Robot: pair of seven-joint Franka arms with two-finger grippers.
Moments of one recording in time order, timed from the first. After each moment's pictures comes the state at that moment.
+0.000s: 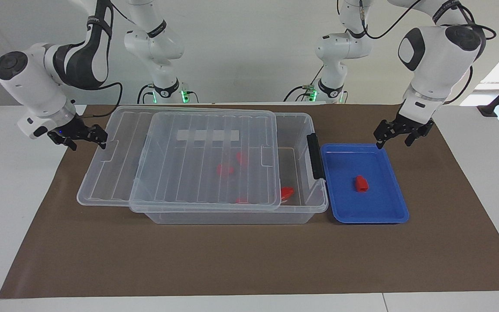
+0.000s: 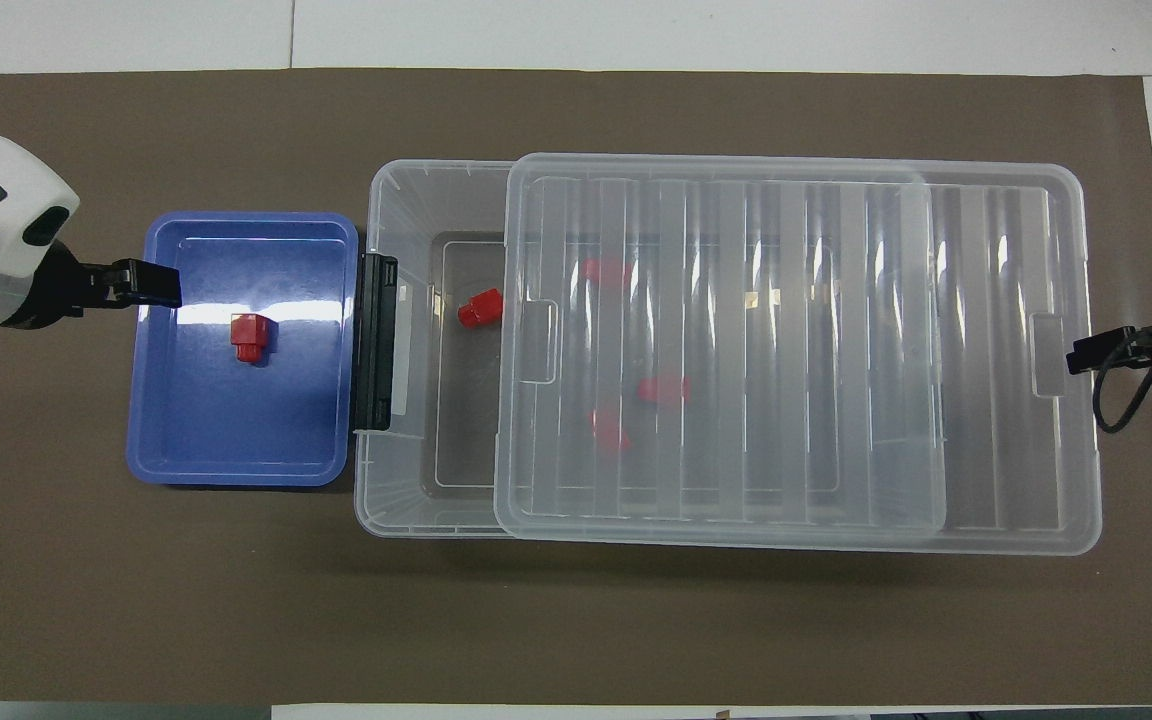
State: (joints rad) left arm 0.01 -0.03 -0.11 -1.93 0.00 1.99 -0.10; right arm -0.19 0.00 -0.06 -1.97 -0.03 1.89 -0.27
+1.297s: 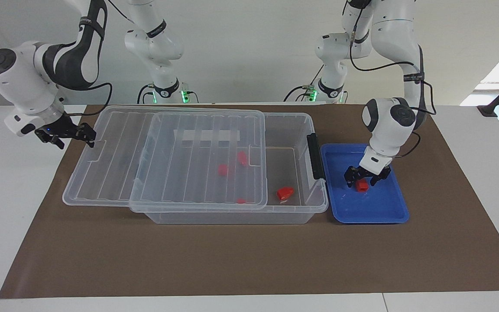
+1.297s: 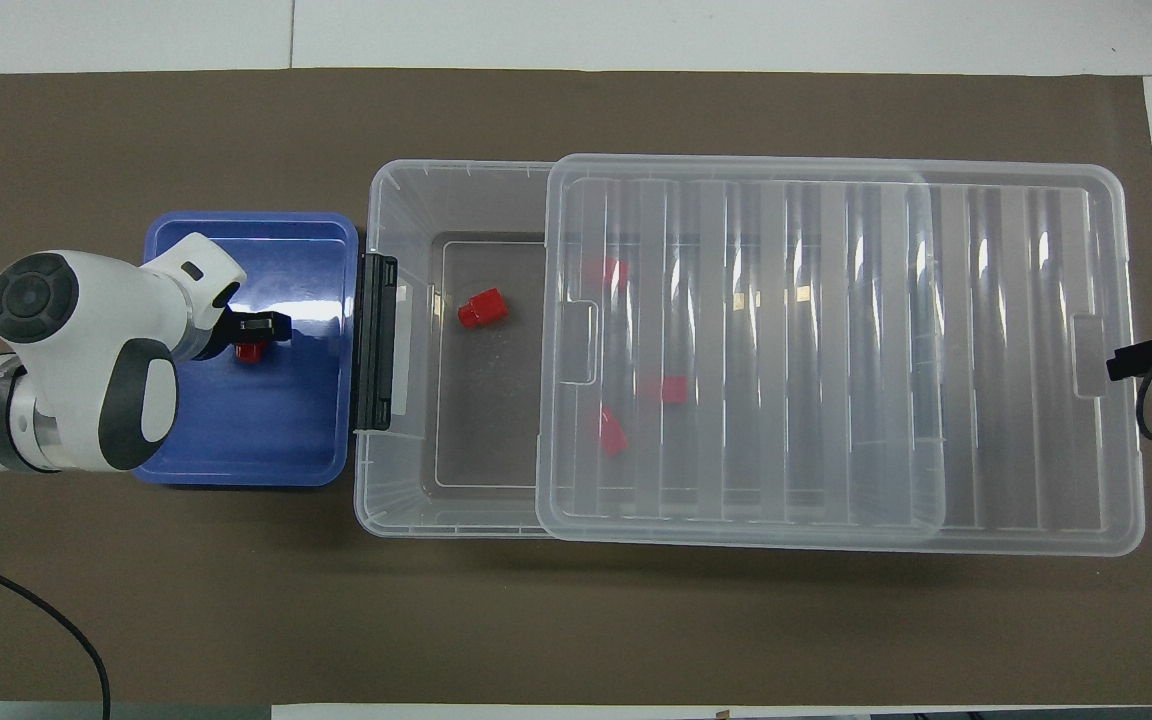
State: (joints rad) left arm -0.02 0.20 -0.10 -2.17 0.00 2.47 -0.10; right arm -0.24 0.00 -0.06 -1.97 -0.06 1.90 -0.34
